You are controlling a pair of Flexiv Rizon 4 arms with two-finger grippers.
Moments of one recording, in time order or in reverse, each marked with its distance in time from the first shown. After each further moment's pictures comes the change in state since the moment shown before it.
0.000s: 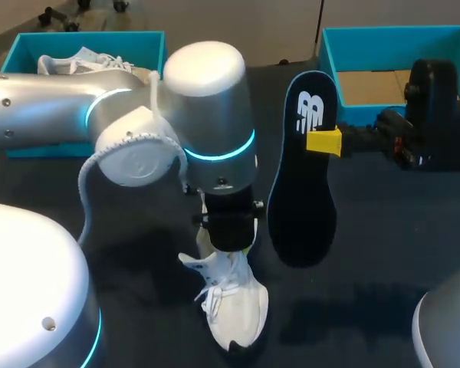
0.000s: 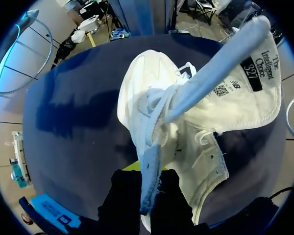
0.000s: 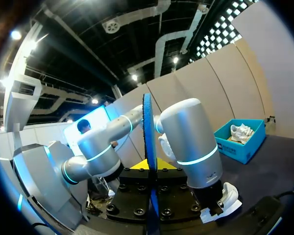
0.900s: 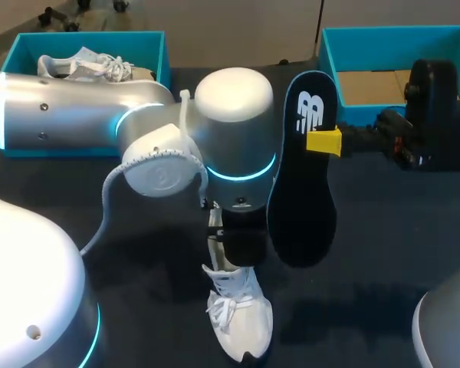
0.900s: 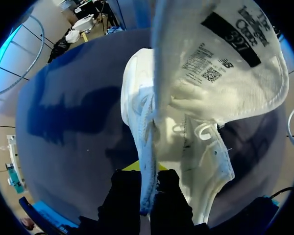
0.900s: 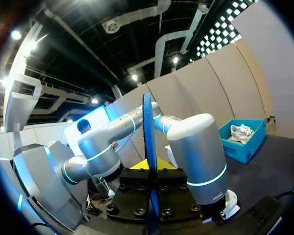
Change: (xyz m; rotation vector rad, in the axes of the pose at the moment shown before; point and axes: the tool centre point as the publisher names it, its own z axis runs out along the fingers) left arm -0.013 0.000 0.037 -0.009 0.041 0.023; right arm 0.000 0.000 0.000 0.000 0.000 0.000
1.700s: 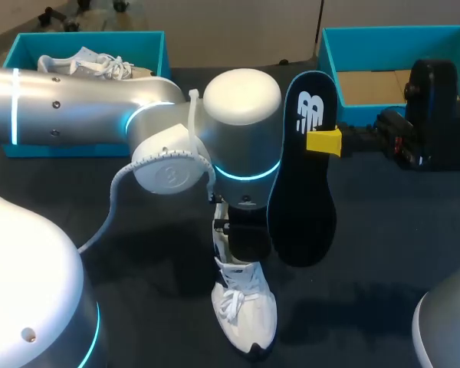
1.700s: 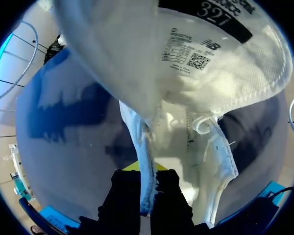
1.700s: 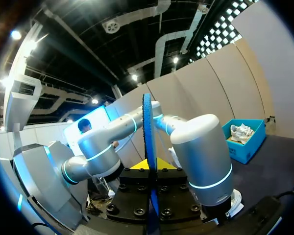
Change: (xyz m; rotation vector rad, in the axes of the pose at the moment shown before) left arm -0.012 0.017 0.004 -0.033 -0.006 0.079; right arm 0.000 0.000 0.000 0.000 0.000 0.000
